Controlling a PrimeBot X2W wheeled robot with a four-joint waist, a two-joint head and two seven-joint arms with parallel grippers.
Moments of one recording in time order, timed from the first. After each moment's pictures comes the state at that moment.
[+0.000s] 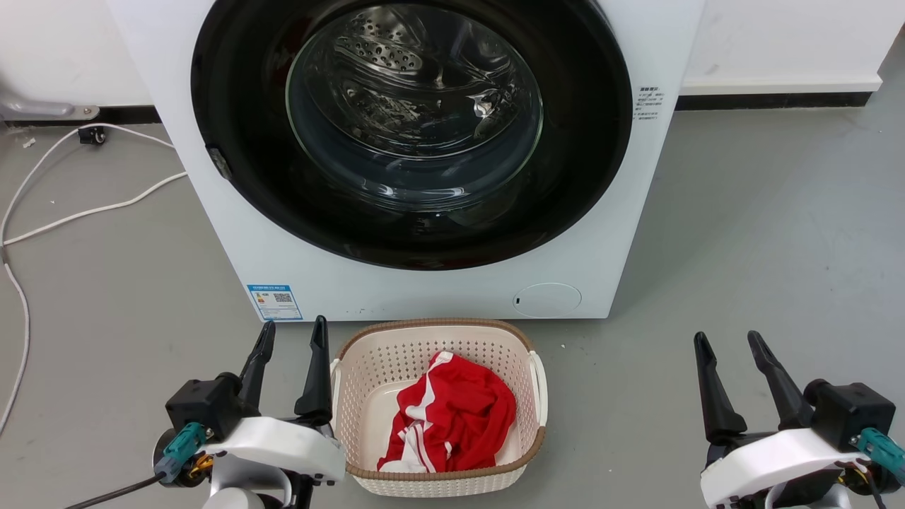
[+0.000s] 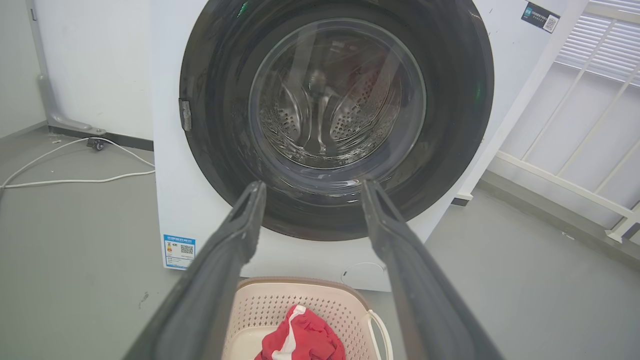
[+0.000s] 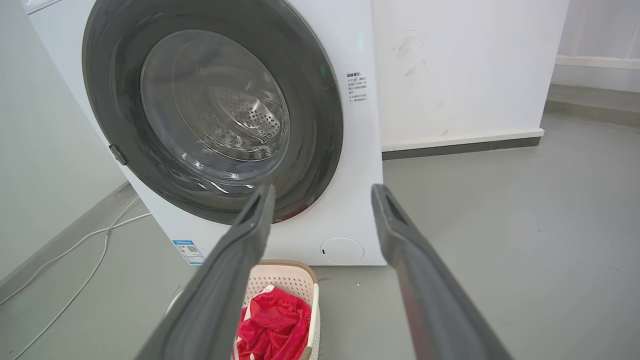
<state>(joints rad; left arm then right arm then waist) -0.09 0.05 -0.06 0.18 -0.33 -0.07 -0.20 0.02 -0.06 0.00 0.04 0.23 0.13 -0.09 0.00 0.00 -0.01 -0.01</state>
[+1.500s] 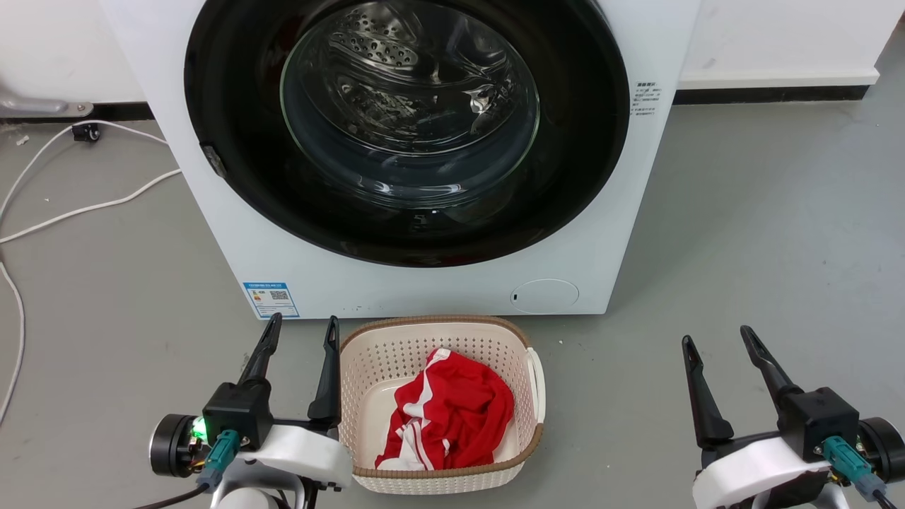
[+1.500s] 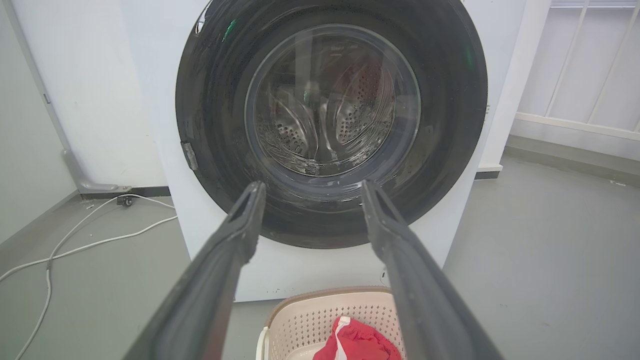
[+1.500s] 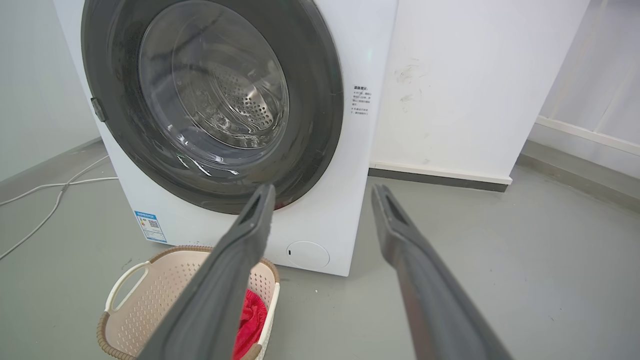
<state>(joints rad) -0.09 0.05 -0.07 0.18 -0.08 -0.04 -0.26 0.03 -0.05 0.01 0.02 -0.02 0.13 -0.13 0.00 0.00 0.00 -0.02</state>
